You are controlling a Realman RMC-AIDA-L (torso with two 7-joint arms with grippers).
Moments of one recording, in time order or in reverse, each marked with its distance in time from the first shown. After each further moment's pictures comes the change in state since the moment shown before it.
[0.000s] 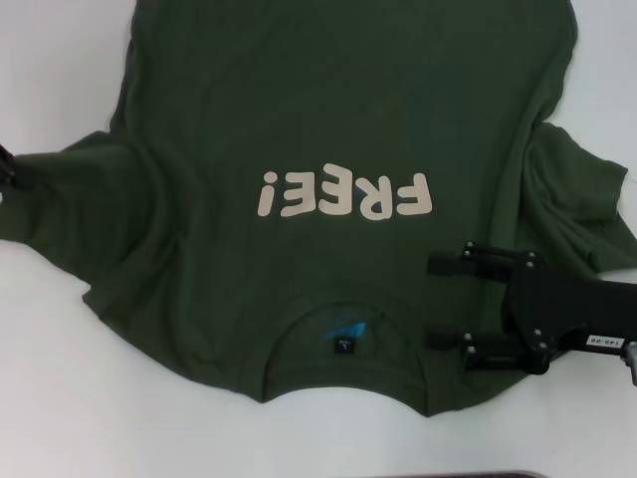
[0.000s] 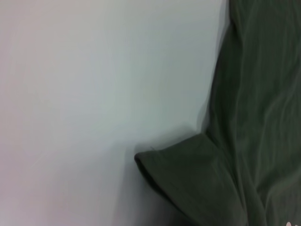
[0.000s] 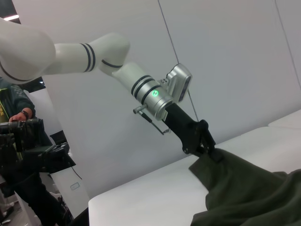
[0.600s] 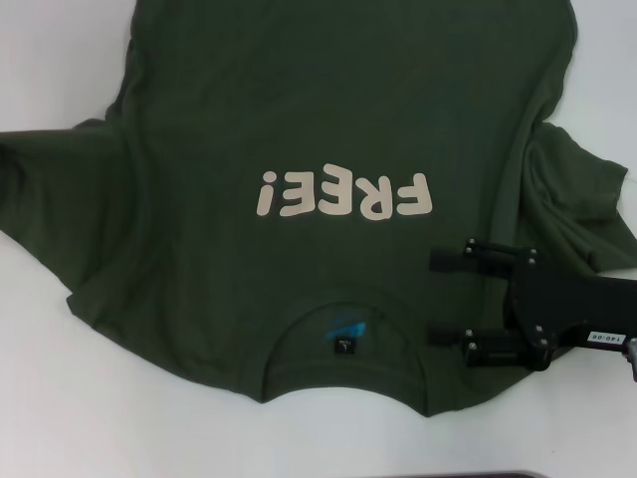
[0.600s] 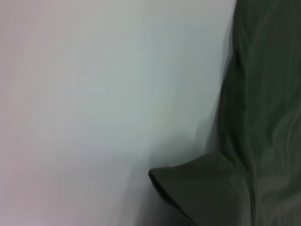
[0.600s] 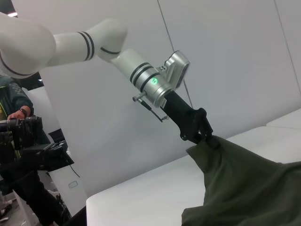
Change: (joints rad) left arm -0.028 0.015 -0.006 -0.072 0.055 0.029 -0.044; right arm 0.002 0.000 0.002 -0.011 0.000 0.001 0.003
